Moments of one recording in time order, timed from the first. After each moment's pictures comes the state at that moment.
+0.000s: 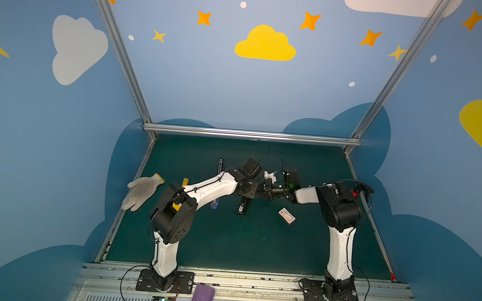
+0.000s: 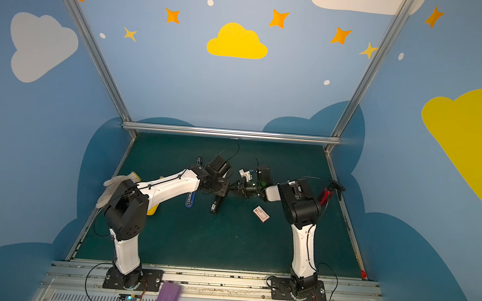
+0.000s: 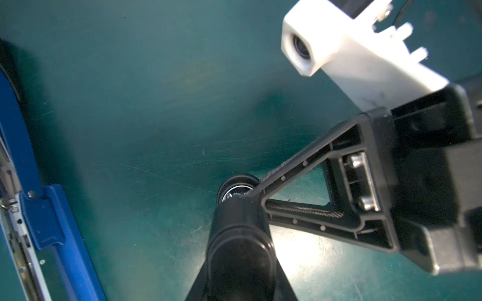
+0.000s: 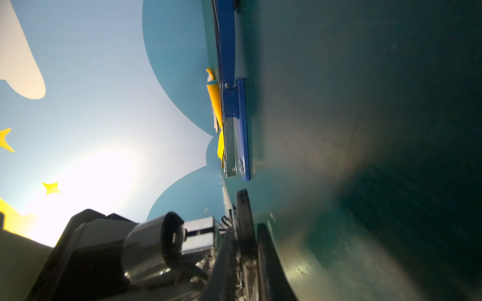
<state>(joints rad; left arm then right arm) -0.69 1.90 1.45 -0.63 -0.08 -0.38 0.41 2.15 1.10 0.43 -1.07 1.03</state>
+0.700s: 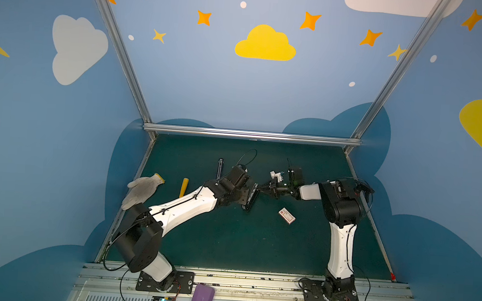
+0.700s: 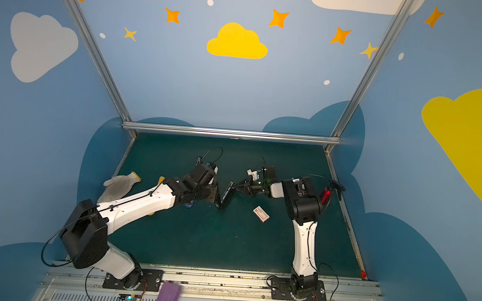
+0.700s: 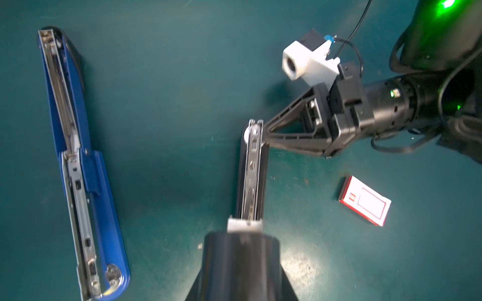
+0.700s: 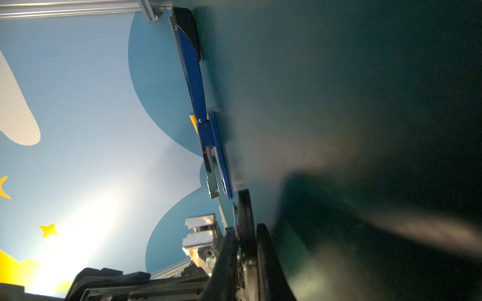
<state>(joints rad) -0.71 1.53 1.10 -0.47 -0.11 -0.46 0.32 2.19 1.16 0.29 -1.01 0.99</state>
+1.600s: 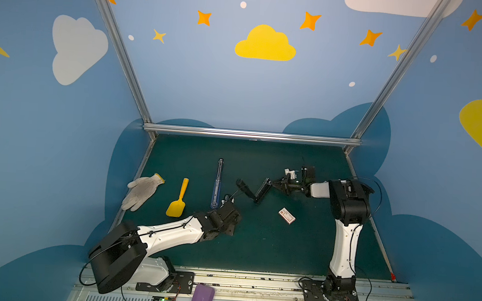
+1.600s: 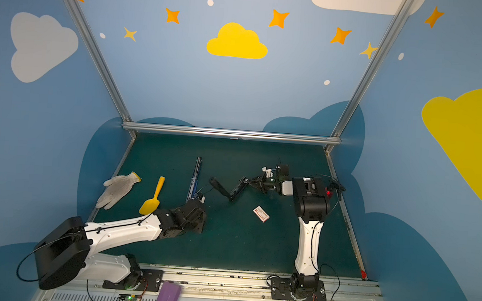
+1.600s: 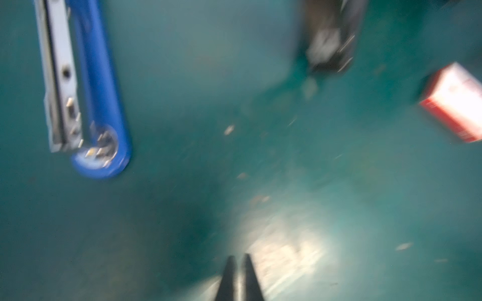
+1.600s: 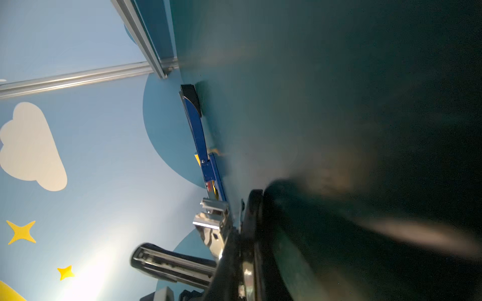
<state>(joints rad) -0.87 1.33 0.63 -0.33 -0.24 -0.63 0.17 2.21 1.18 0.28 -0.99 1.00</state>
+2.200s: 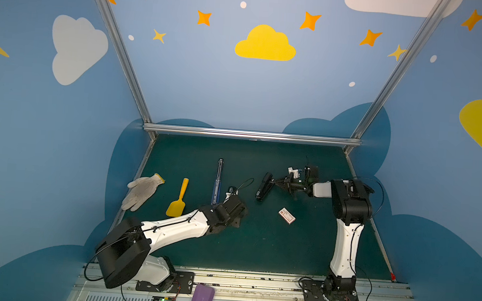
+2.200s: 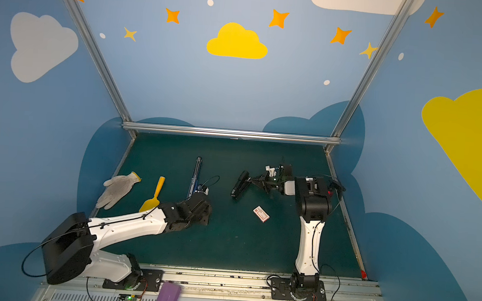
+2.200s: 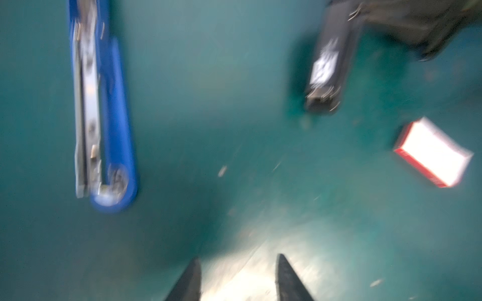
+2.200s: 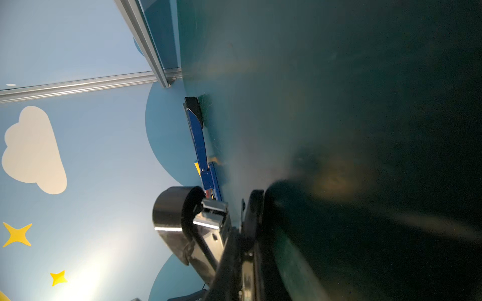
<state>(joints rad) -0.85 1.41 0.83 -0.36 -0.28 -0.64 0.16 2.21 1.18 0.29 -0.99 0.96</state>
